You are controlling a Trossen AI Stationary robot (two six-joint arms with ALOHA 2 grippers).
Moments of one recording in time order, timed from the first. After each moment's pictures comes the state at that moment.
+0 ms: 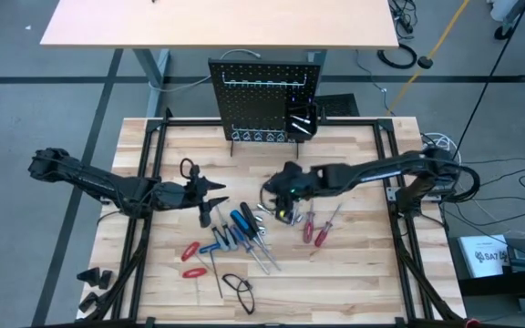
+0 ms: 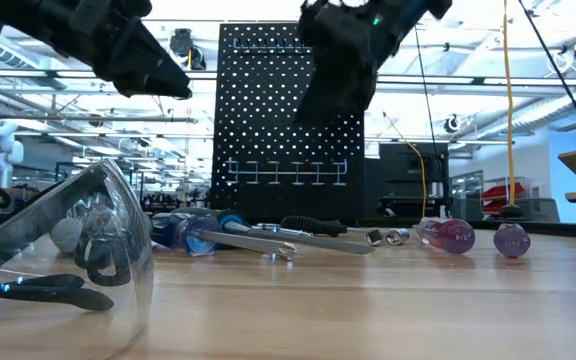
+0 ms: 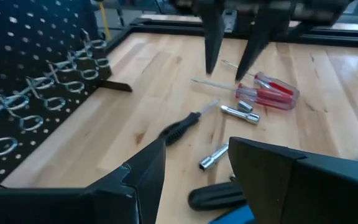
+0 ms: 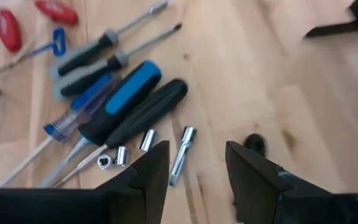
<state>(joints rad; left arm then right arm) -0.22 0.91 0.45 0.06 -0.44 -0.15 0.04 1.69 1.23 -0.37 0.13 0.23</state>
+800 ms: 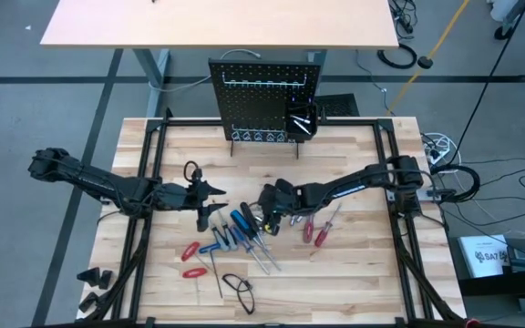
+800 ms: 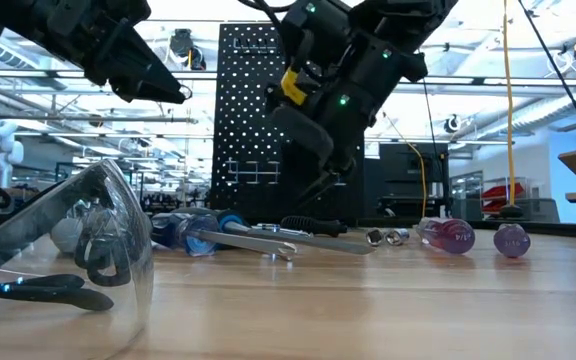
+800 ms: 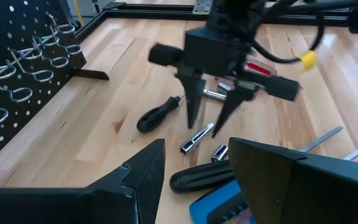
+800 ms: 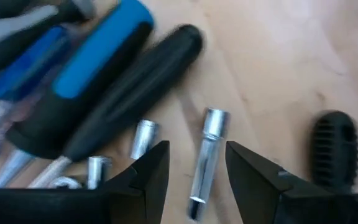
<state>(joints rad) -0.22 0.91 0.45 0.01 -0.35 -0.14 0.08 1.96 1.23 -0.19 0.21 0.36</state>
